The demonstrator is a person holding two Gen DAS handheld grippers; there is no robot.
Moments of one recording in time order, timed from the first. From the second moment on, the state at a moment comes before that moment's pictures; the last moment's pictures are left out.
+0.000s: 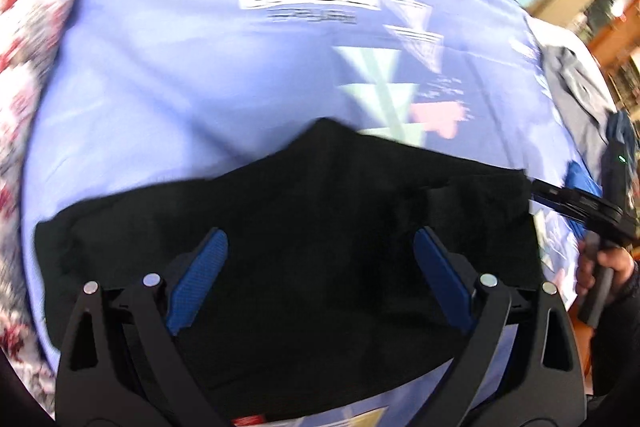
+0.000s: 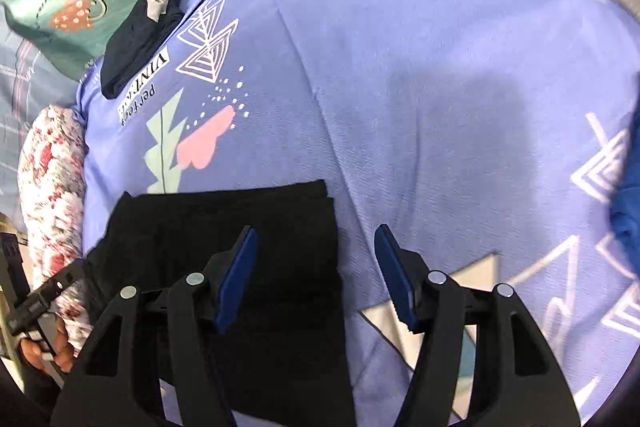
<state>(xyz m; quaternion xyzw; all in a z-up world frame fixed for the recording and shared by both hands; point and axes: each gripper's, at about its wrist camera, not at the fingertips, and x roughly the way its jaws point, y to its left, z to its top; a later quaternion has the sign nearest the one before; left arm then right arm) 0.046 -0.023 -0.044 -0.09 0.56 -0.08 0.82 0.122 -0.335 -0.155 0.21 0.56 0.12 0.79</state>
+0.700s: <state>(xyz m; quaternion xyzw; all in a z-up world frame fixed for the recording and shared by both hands) 0.059 -0.075 -0.117 -0.02 0.64 -0.05 0.77 0.139 -0.341 -0.147 0.22 0.53 0.16 0.80</state>
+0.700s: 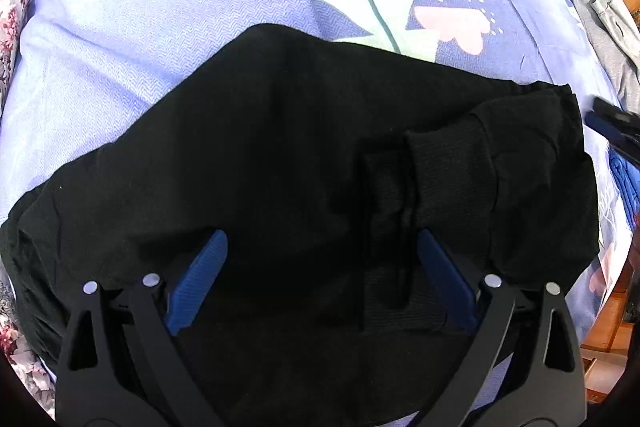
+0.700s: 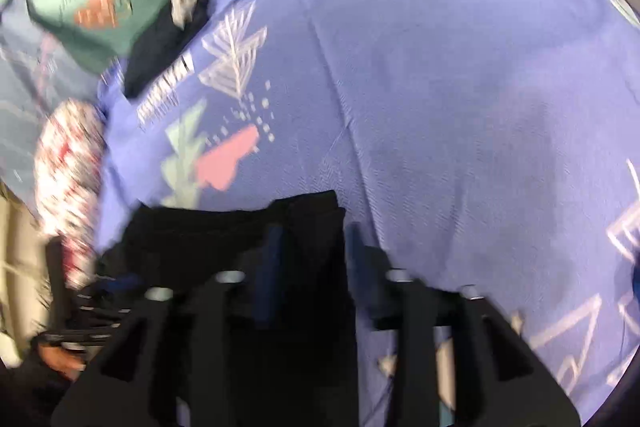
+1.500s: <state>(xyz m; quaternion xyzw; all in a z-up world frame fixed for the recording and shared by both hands) 0.051 -0.074 -0.125 -0.02 0.63 -0.06 0.78 0.044 -0.356 -0.152 0.14 0.62 0.15 0.76</state>
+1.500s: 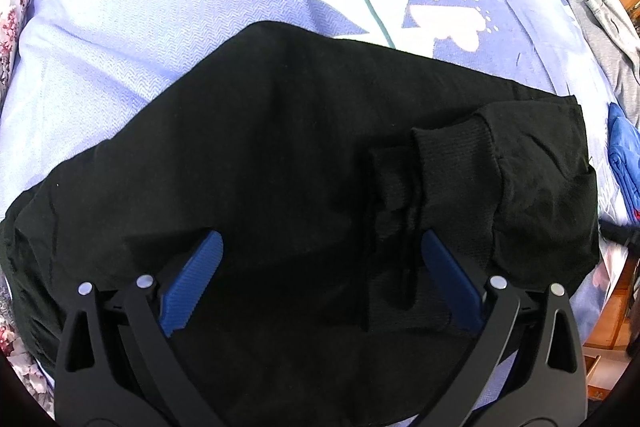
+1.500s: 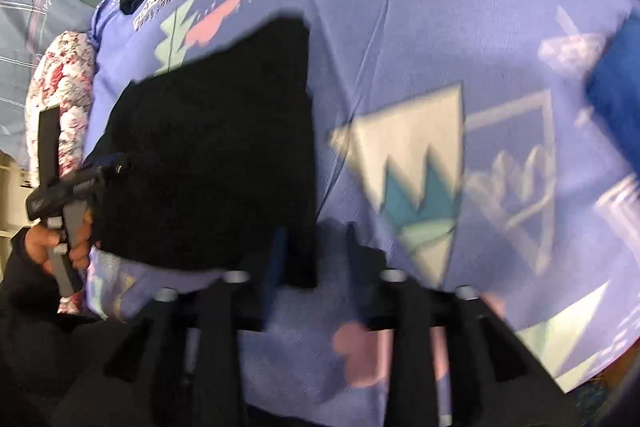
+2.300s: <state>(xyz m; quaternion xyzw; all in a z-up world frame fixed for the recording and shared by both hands) 0.033 -0.076 -0.120 -0.01 0.62 -0.05 0.79 0.146 -0.368 -0.141 0.19 0.50 0.10 0.84</state>
